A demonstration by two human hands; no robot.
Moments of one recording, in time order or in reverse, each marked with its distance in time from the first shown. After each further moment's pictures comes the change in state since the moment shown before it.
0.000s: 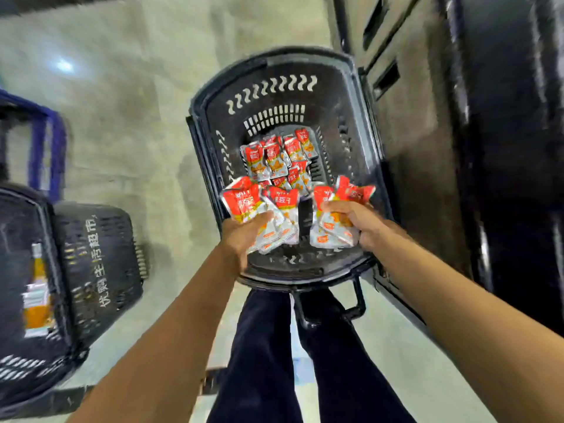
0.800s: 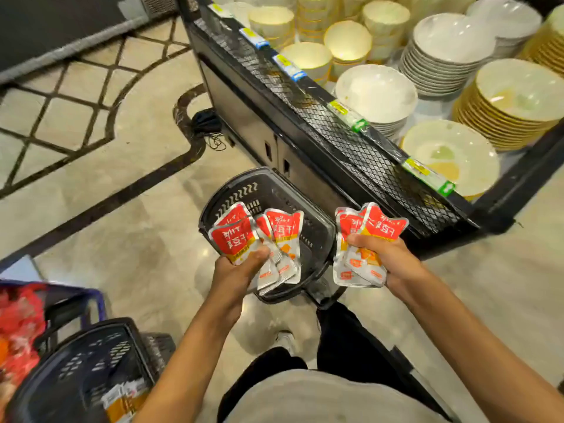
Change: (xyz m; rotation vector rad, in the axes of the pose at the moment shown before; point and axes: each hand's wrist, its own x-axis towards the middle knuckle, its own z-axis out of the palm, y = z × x) left_hand -0.320 0.049 -0.120 0.178 -0.515 0.550; right_hand -0.399 0.108 0.032 0.575 0.296 -0.559
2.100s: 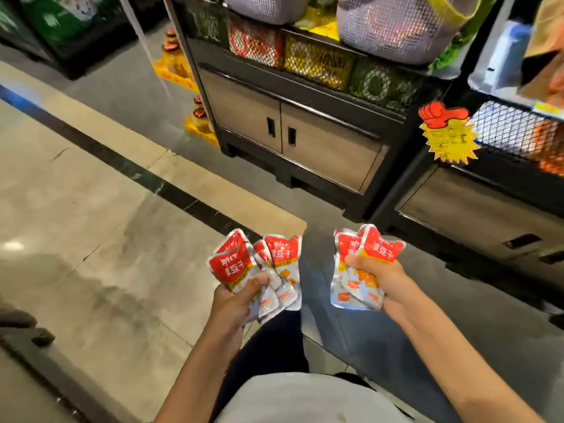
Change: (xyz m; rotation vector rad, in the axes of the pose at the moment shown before) left_hand -0.435 -0.356 0.430 1.129 -1.516 -0.362; right_hand -0.440 0.343 -0.453 1.428 1.416 -0.186
